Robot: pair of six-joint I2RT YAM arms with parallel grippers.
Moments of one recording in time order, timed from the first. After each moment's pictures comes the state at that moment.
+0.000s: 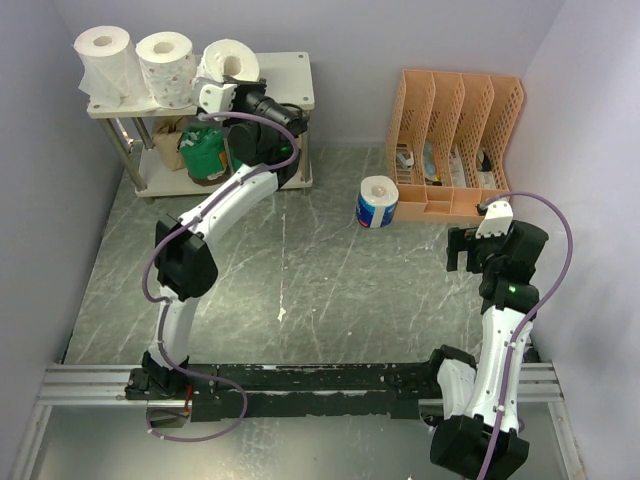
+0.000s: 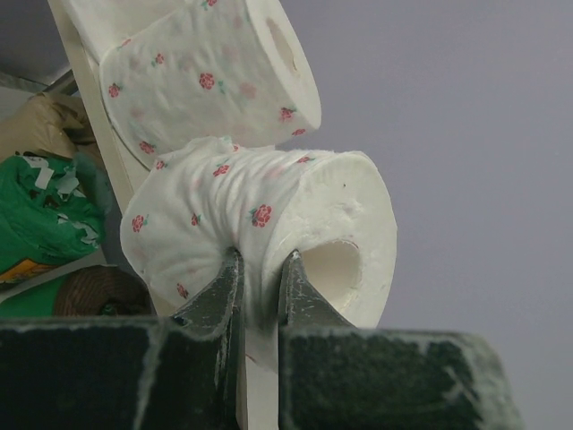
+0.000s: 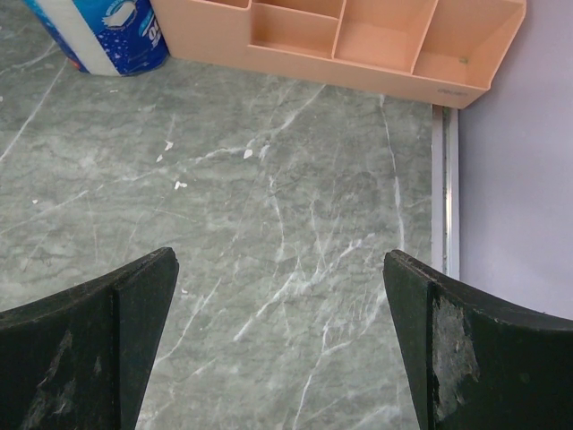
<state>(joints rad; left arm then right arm) -0.68 2.11 2.13 1.28 -1.55 0.21 -0.40 0.77 0.79 -0.57 -0.35 -0.36</state>
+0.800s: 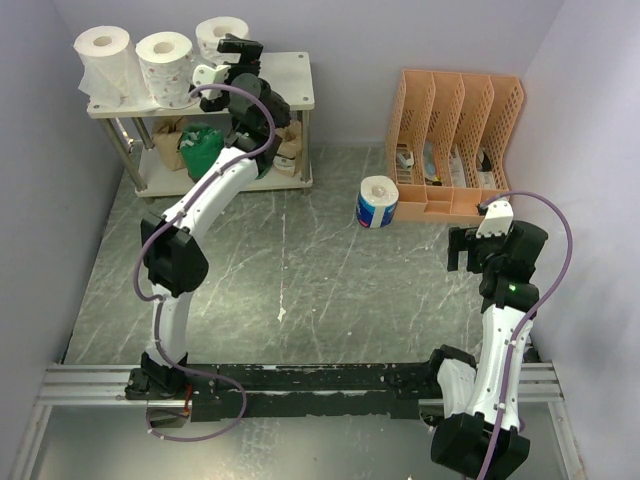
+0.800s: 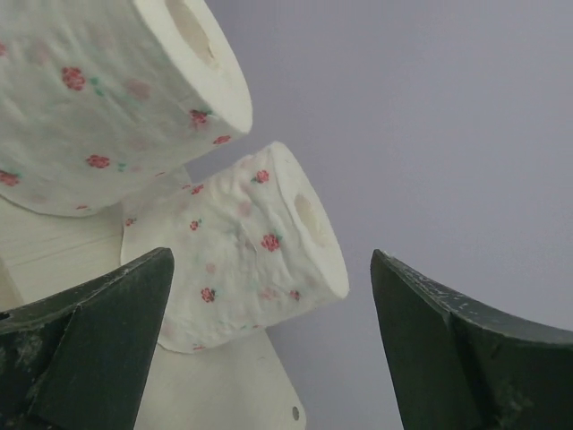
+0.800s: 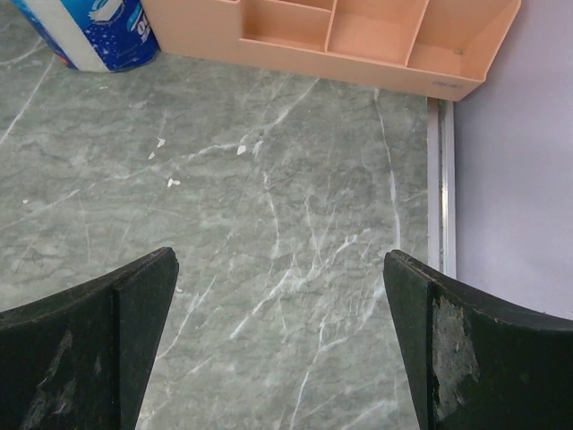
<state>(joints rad) -0.58 2.10 2.17 0.62 -1.33 -0.45 -0.40 0.78 0.79 -0.57 -0.33 -0.36</state>
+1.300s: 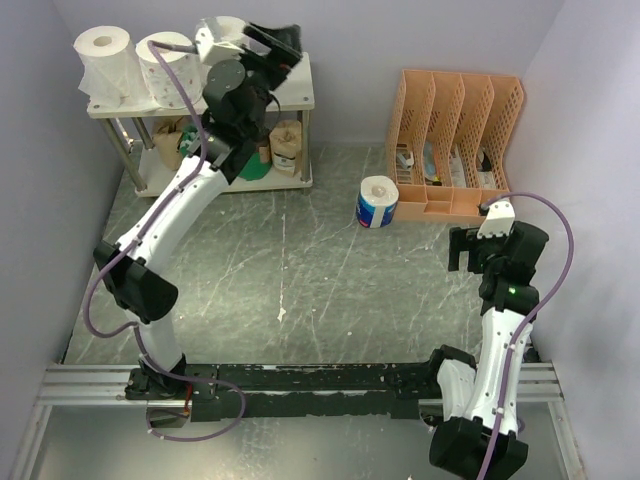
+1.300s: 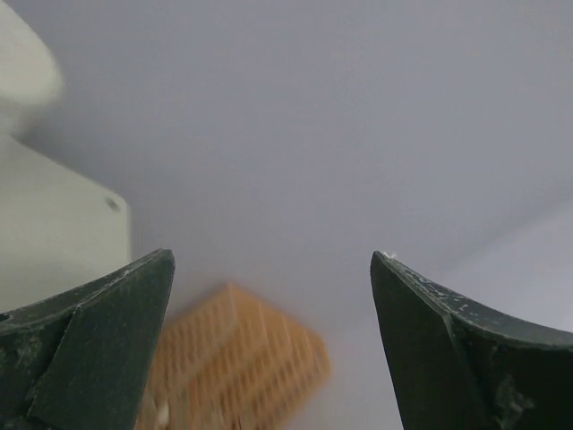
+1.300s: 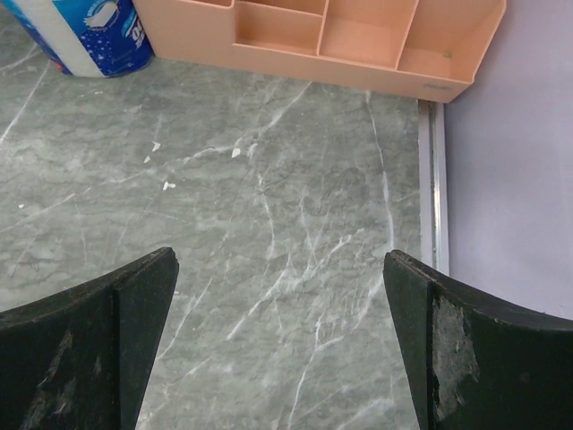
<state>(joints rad) -0.58 1.83 2.06 0.13 -0.54 -0.80 -0.40 0.76 0.79 -0.57 -0.31 -0.35</state>
